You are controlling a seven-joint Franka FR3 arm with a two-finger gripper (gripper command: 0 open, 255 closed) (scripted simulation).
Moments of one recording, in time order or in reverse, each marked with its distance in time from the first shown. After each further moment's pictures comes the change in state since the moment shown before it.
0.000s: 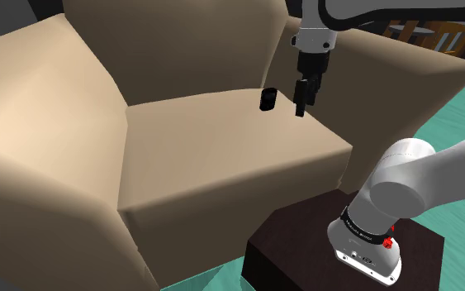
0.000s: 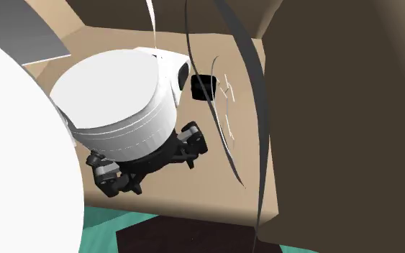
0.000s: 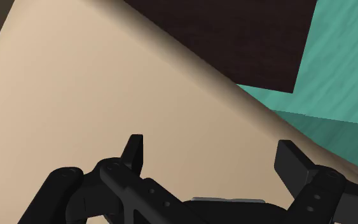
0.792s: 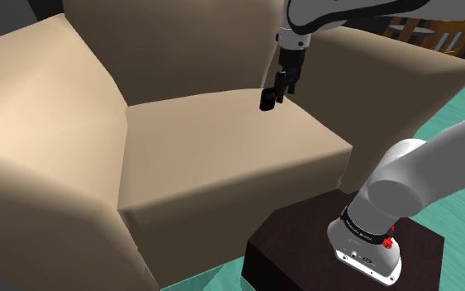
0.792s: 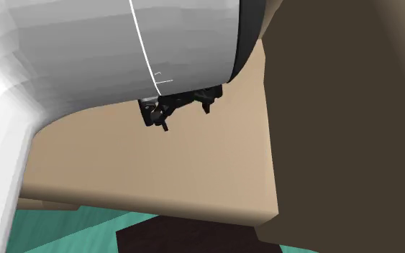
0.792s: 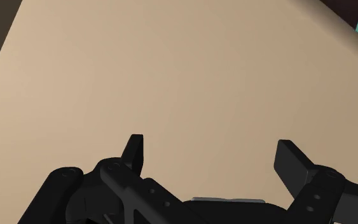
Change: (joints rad) arm -0.040 0.293 -0.095 0.143 -0.063 0.225 -0.097
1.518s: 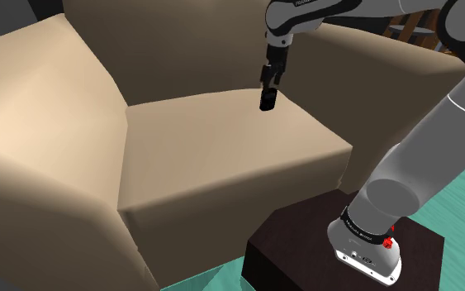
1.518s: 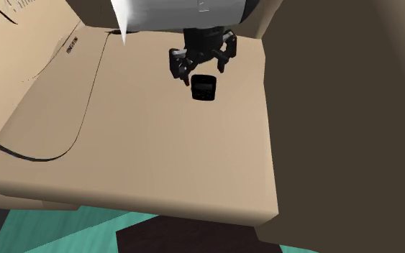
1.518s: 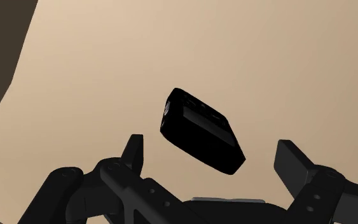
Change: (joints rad) arm -0.032 0.329 -0.090 0.246 0.014 0.161 -0.114
